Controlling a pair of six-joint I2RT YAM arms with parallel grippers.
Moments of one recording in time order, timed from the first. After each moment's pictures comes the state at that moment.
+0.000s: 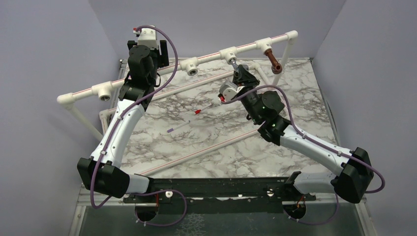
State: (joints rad) left arm -0.25 1.35 1.41 -0.11 -0.33 0.04; right arm 0.80 1.25 0.95 0.55 0.28 -1.21
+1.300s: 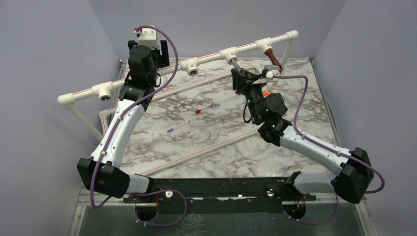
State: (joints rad) left arm -0.25 1.35 1.41 -0.11 -0.33 0.04; right arm 0.80 1.25 0.93 0.69 0.52 0.16
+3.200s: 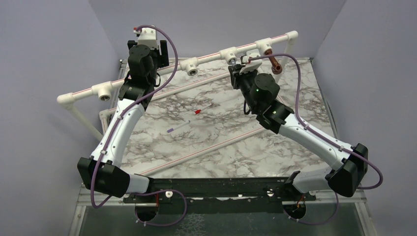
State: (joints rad) left arm -0.25 1.35 1.42 -0.12 -0.32 0.04; right arm 0.80 1.34 1.22 0.22 0.47 -0.13
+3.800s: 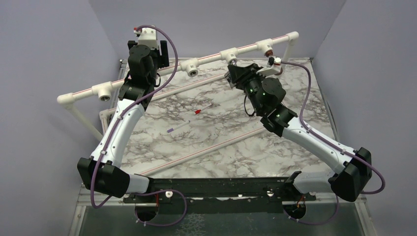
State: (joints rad) left arm -0.25 1.35 1.42 -0.13 -0.32 0.04; right arm 0.75 1.29 1.13 0.30 0.43 0.59
